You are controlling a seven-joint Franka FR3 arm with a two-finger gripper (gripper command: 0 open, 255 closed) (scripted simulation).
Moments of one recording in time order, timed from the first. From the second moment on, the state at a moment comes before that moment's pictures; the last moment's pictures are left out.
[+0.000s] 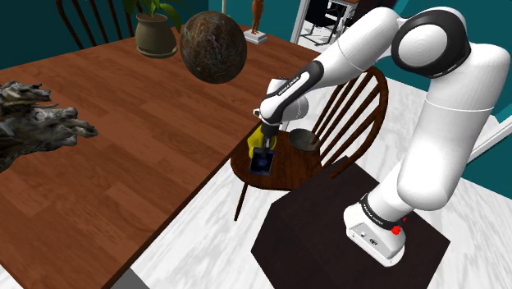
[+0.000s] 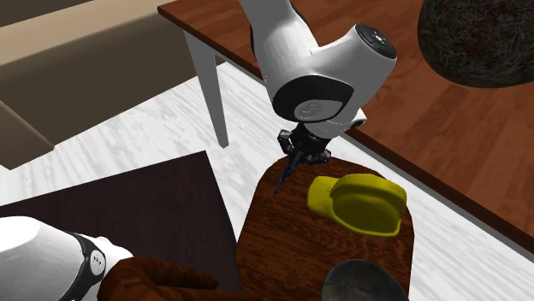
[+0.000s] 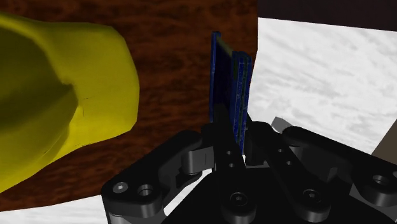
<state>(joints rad) 0.18 0.37 0.03 -2.34 0.34 2.53 -0.93</state>
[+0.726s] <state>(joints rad) 0.19 0.28 0.02 -2.33 0.30 2.36 -0.88</state>
